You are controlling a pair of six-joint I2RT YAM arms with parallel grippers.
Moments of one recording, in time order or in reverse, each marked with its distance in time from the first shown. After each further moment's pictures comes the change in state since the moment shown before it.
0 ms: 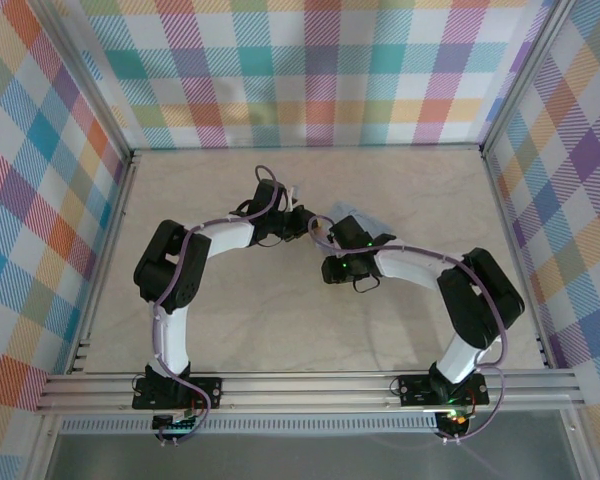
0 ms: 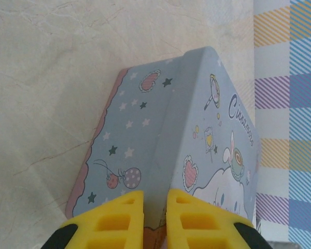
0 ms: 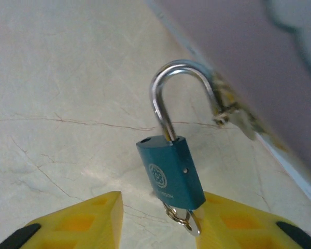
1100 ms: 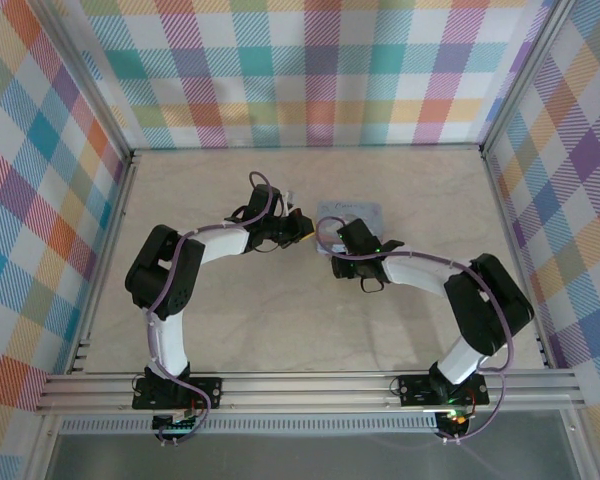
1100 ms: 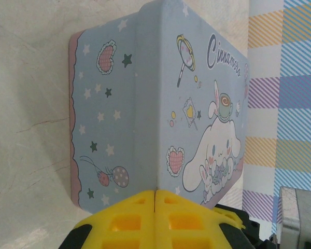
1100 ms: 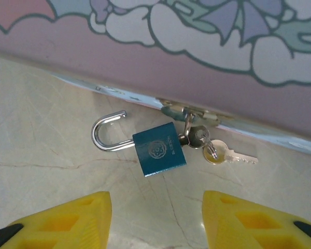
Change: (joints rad) left arm -0.001 -0.067 -0.092 0.046 0.010 -0.073; right arm -0.023 -0.031 -0.082 0.129 0.201 -0.050
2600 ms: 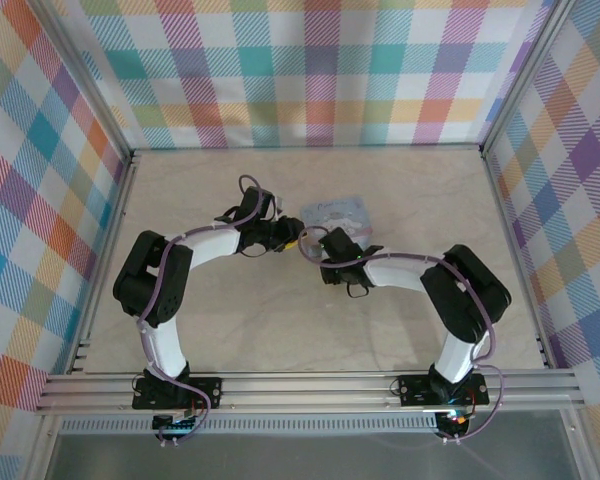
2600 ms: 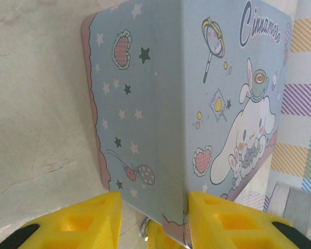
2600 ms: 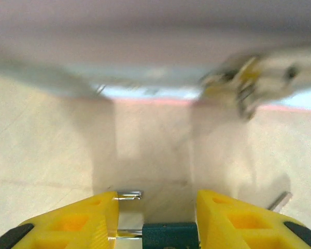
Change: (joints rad) left arm 0.041 -0.084 -0.033 -0.187 -0.068 0.031; right arm 0.113 0.108 0.027 0.055 0.056 0.052
